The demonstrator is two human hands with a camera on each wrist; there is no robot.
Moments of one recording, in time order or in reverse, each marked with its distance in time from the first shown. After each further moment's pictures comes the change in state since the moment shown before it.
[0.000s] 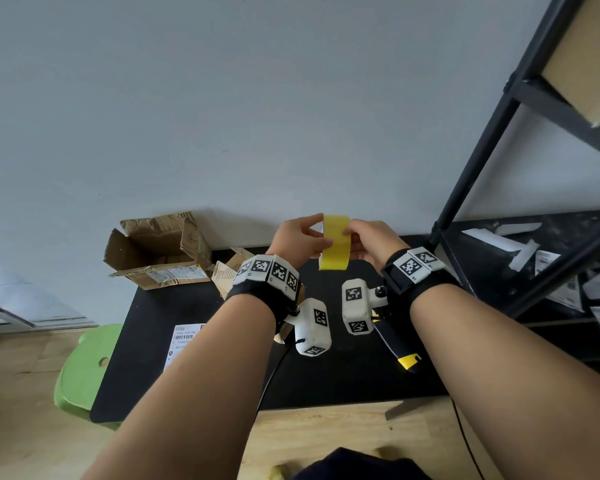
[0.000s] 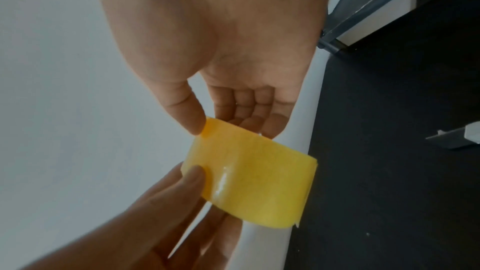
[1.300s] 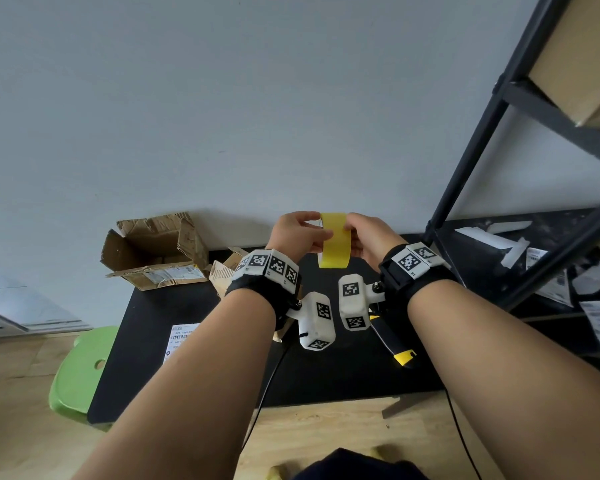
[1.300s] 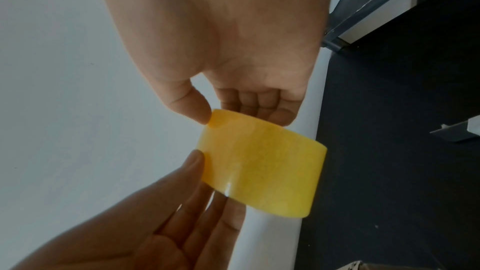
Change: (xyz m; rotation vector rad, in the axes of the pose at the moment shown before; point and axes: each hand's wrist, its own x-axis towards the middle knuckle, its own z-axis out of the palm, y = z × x) left_hand -0.002 0.009 0.005 -0.137 0.060 -0.027; right_hand -0.015 -0.008 0.000 0.095 -0.033 0.013
